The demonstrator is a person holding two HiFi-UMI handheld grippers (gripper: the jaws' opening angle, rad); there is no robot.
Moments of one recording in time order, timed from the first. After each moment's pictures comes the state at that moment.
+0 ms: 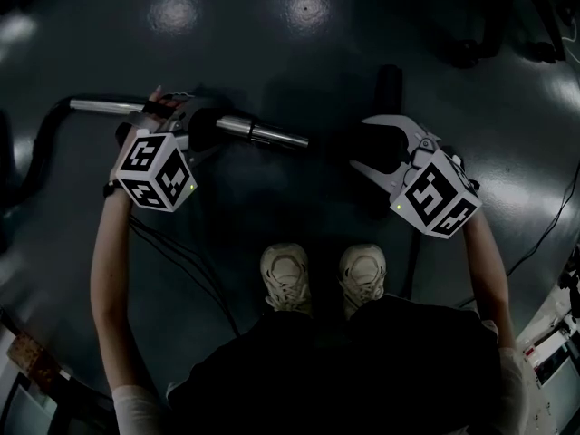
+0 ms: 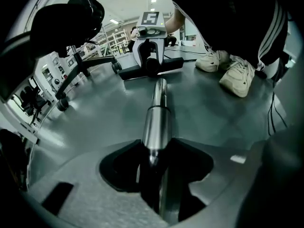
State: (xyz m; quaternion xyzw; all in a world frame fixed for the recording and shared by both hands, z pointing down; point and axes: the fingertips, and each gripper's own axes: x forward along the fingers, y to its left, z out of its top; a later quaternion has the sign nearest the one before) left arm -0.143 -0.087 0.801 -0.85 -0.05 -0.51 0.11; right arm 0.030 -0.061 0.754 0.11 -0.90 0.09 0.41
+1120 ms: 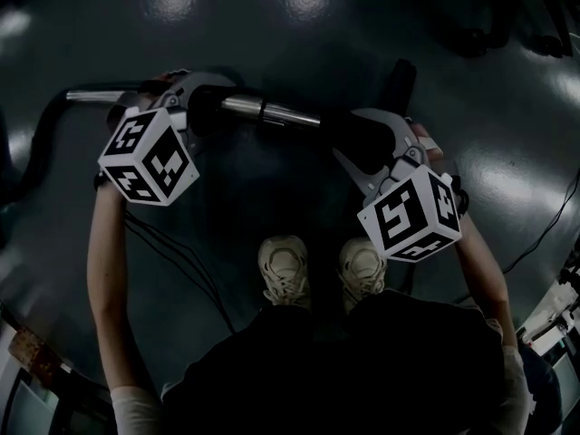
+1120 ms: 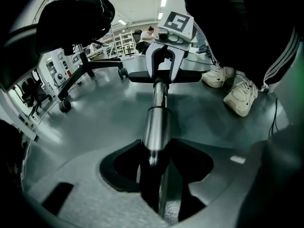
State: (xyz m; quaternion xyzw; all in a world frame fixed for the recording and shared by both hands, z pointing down) left arm -0.119 -0.093 0.763 -0.87 -0.04 -0.49 0.08; right arm 0.000 -0.062 0.735 0.19 -0.87 0.04 0.46
